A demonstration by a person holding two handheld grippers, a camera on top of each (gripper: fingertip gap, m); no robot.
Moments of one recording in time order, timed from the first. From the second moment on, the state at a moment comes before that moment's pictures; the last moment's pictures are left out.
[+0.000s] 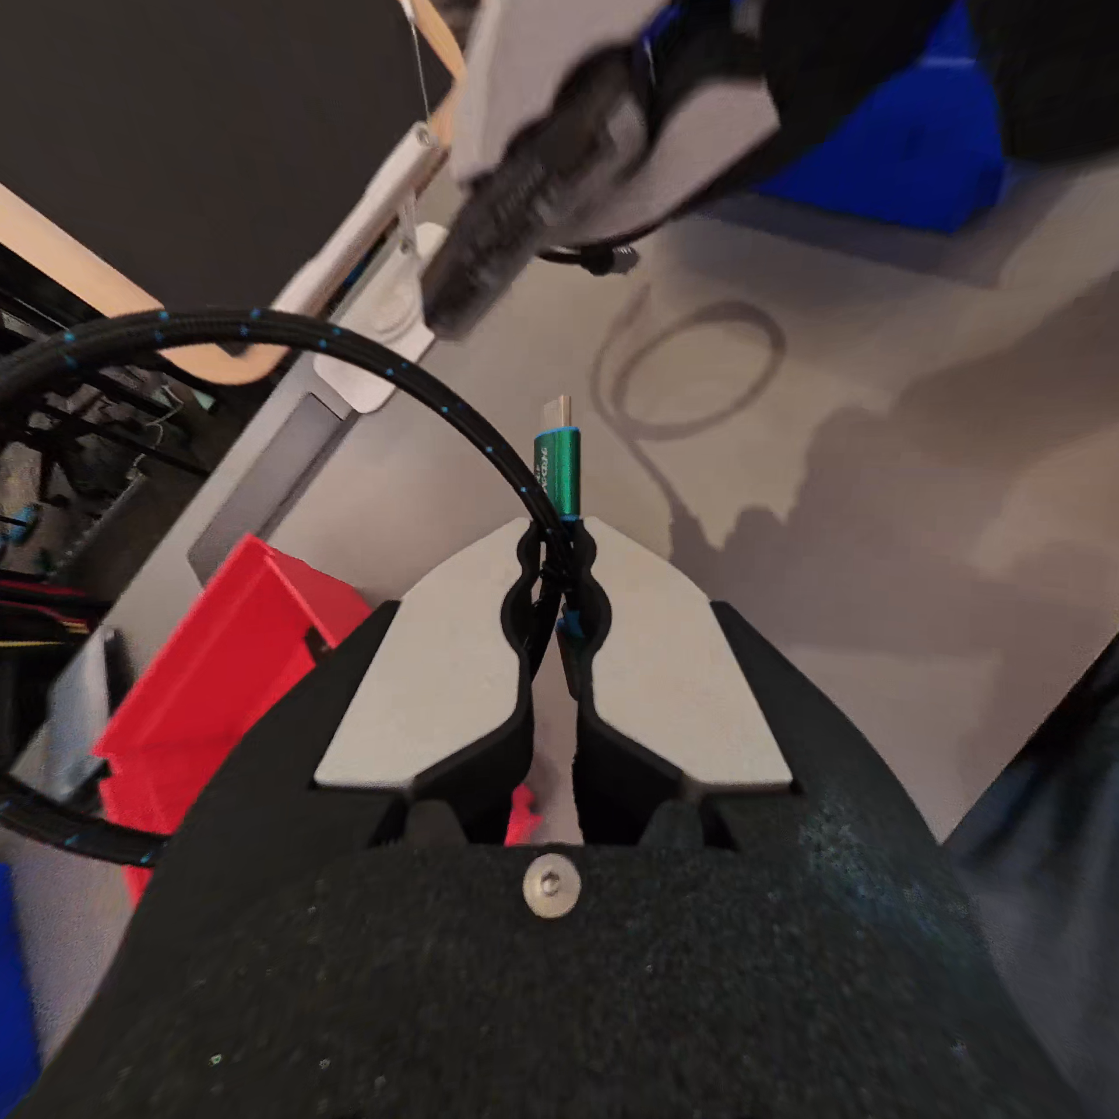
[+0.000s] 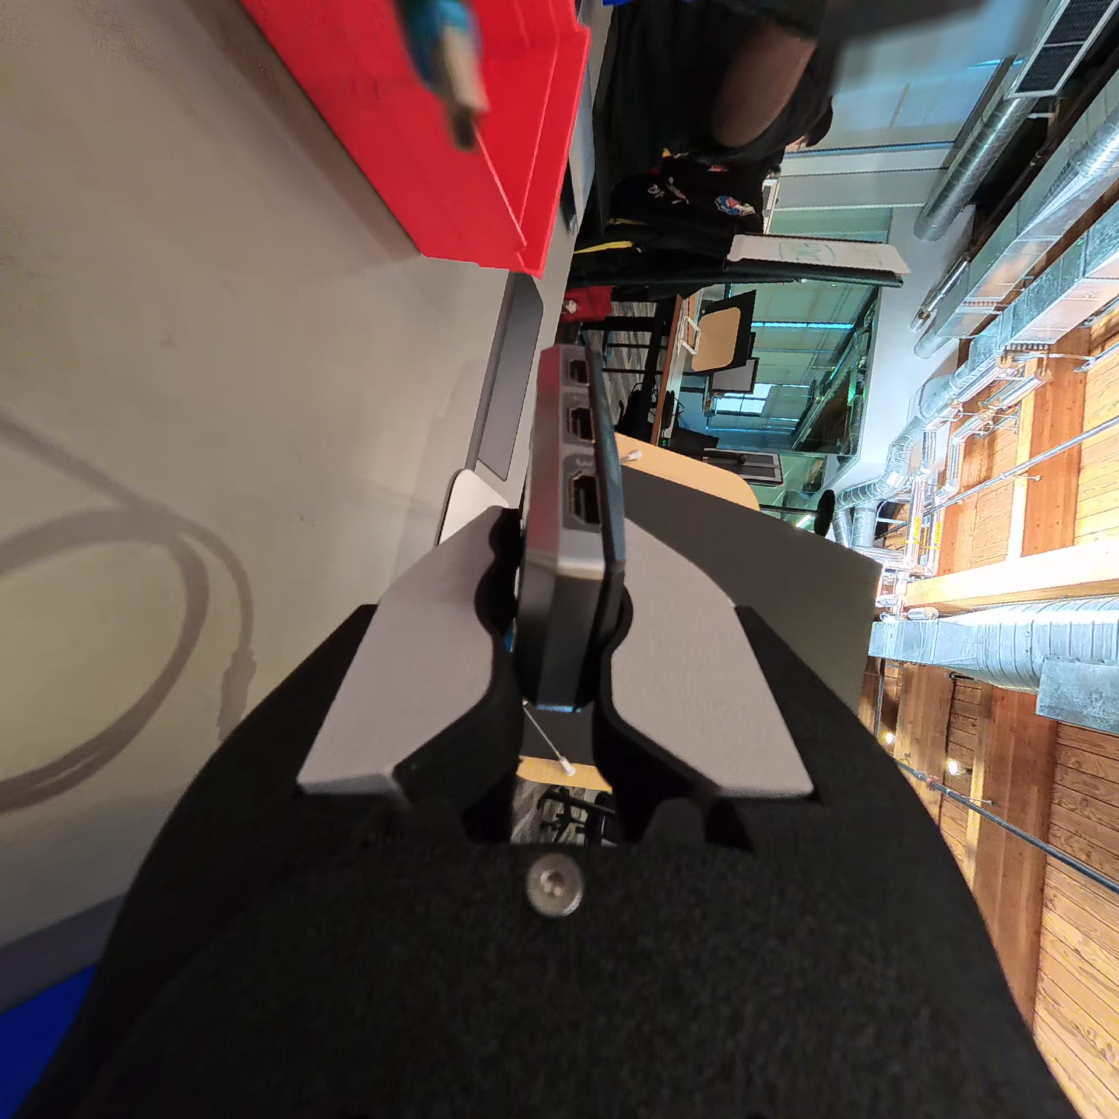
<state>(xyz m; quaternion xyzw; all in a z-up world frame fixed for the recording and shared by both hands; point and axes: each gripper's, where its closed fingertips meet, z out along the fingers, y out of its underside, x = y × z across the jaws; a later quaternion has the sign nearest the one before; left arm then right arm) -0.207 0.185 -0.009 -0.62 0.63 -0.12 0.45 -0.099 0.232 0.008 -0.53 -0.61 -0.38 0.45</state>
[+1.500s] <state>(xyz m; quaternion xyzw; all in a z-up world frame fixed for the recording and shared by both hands) -0.164 0.226 -0.014 -0.62 0.67 0.02 0.42 -0.091 0.254 -0.017 -0.56 -0.59 -0.45 0.38</state>
